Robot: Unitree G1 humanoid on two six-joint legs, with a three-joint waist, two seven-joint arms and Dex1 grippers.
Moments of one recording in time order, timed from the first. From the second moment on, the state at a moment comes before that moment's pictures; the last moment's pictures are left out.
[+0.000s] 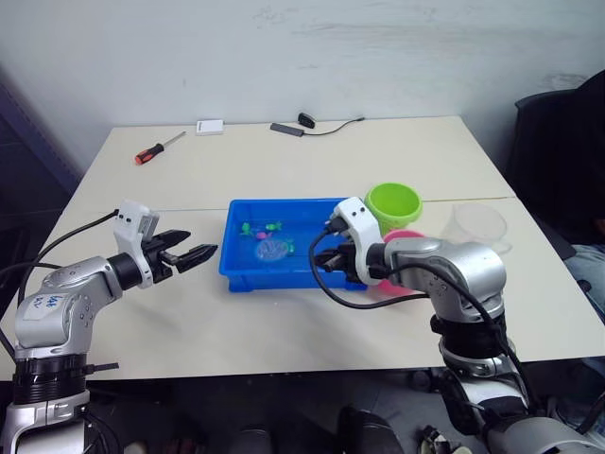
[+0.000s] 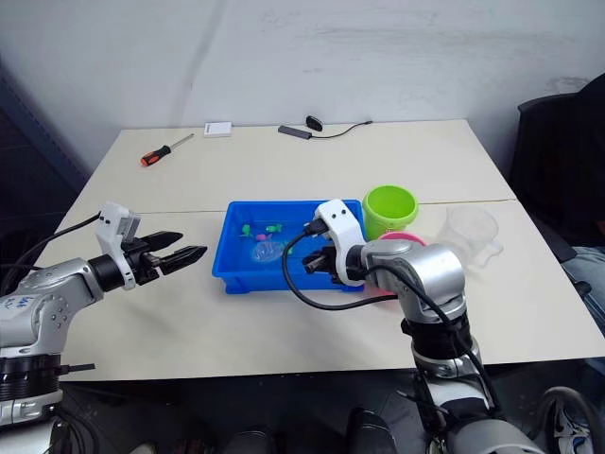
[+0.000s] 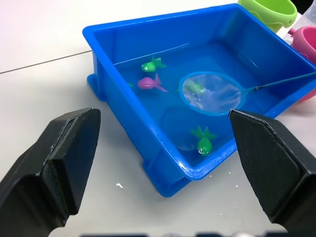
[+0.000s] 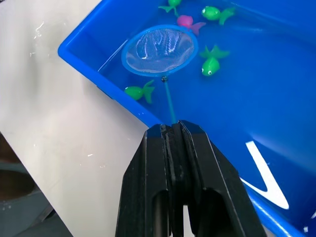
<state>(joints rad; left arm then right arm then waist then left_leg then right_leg) -0.35 0.68 0.30 -0.04 -0.48 0.79 -0.70 -0.72 -0.21 0.08 -0.30 0.34 1.48 0.47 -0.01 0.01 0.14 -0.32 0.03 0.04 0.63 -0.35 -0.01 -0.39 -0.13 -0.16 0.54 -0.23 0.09</state>
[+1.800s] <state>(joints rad) -0.33 0.71 0.25 -0.08 -0.47 0.74 -0.74 -0.76 -0.09 0.11 -0.13 0.33 1.31 0.34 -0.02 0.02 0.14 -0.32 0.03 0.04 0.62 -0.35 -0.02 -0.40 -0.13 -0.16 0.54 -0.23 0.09</state>
